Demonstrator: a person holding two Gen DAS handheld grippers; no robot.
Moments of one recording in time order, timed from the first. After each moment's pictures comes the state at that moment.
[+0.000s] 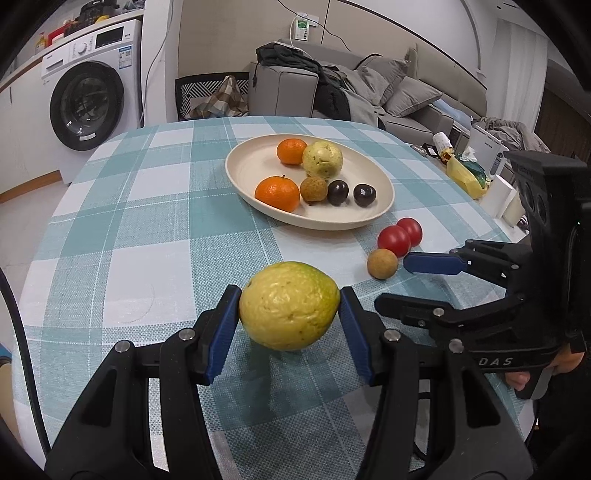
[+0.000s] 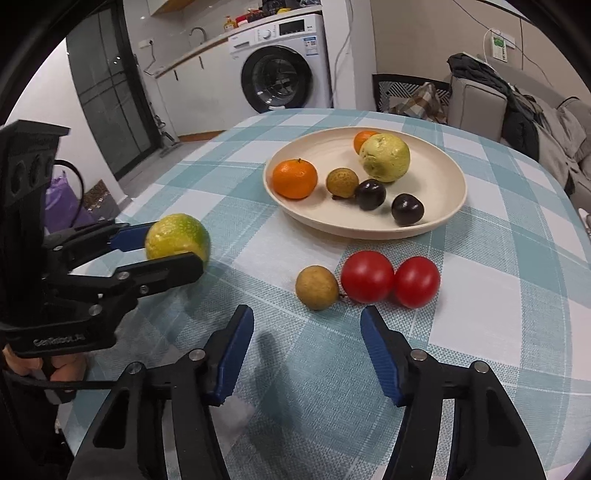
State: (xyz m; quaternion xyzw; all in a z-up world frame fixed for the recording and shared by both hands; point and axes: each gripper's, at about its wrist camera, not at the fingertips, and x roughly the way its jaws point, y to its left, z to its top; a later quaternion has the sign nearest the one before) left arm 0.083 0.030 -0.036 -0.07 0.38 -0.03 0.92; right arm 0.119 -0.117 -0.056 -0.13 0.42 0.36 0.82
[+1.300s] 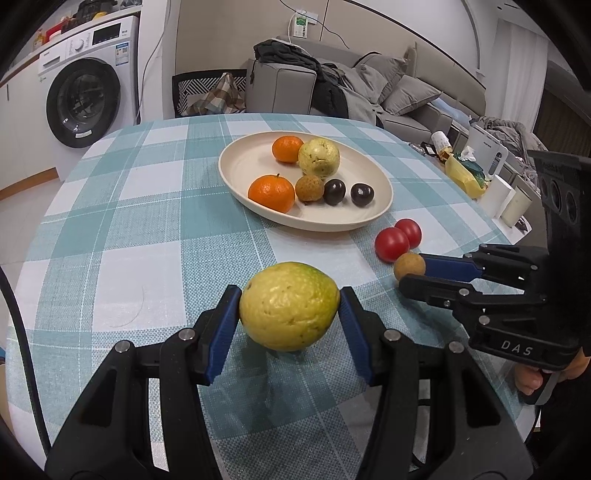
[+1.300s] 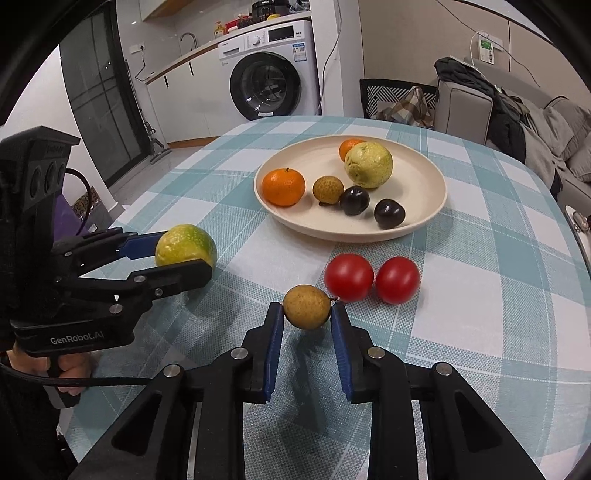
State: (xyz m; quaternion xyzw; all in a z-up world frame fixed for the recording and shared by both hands) left arm 0.092 0.025 -0.039 -0.07 0.38 -0.04 0.92; right arm 0.110 -0.133 -0.043 -0.11 0.40 0.35 0.84
